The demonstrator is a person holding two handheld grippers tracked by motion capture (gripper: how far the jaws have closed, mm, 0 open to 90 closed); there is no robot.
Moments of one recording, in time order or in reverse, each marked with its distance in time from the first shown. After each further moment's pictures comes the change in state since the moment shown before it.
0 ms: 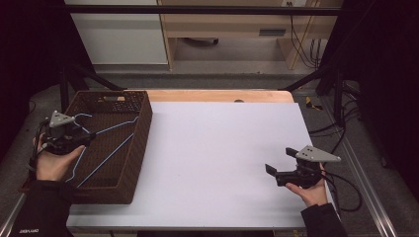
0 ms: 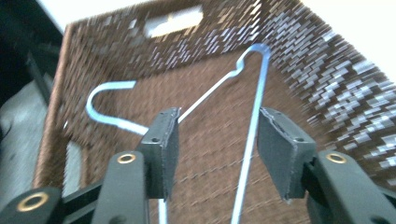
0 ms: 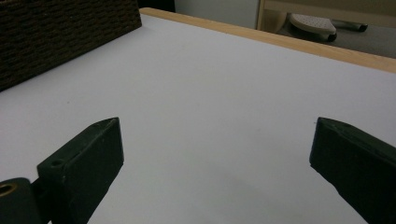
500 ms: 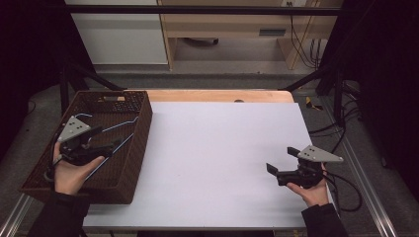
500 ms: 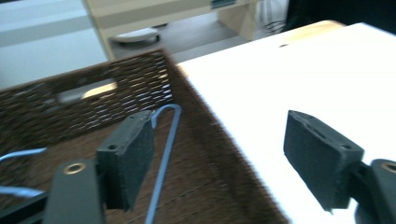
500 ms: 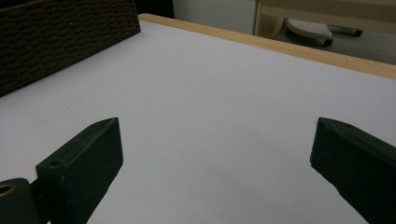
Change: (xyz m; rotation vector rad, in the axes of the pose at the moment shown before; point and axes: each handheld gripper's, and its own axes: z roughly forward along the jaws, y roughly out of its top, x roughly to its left) left arm -0.069 0.008 -0.026 -0.207 -0.217 0.034; right arm 0.000 0.001 -0.003 -0.018 -0.008 0.004
